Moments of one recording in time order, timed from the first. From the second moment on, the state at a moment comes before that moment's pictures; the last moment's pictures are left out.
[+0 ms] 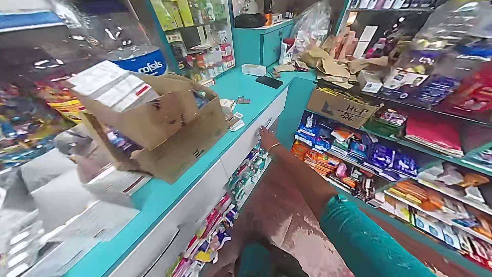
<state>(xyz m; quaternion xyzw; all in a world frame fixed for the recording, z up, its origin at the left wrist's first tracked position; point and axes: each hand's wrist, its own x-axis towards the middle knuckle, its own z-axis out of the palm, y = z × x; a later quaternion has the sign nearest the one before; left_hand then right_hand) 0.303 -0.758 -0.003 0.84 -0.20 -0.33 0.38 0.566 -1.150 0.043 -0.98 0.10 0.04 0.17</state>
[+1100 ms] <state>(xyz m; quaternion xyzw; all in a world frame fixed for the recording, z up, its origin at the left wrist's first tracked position) 0.380 -1.194 0.063 0.95 0.19 0.15 0.19 0.593 -1.414 0.183 -0.84 -0.38 0.37 0.08</state>
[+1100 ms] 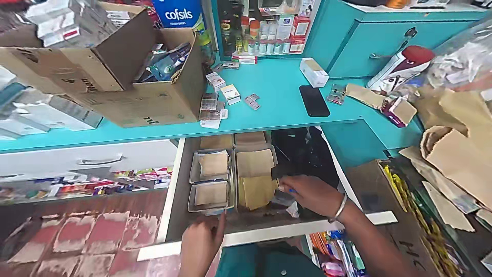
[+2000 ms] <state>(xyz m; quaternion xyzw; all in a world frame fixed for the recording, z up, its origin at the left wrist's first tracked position) 0.342 -1.220 0.076 0.94 0.27 0.06 0.21 0.721 -1.274 0.073 -0.85 -0.44 0.28 -0.10</state>
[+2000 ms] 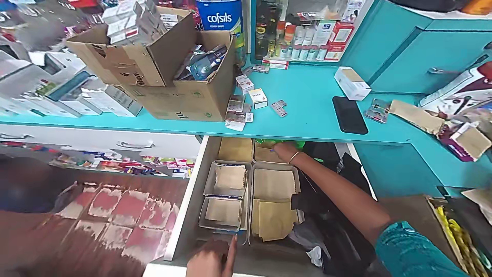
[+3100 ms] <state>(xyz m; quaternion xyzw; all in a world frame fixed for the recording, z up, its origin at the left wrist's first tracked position) 0.419 -1.186 0.082 0.79 0.23 0.02 0.56 0.597 -1.317 0.138 -0.79 -0.59 0.14 0.07</state>
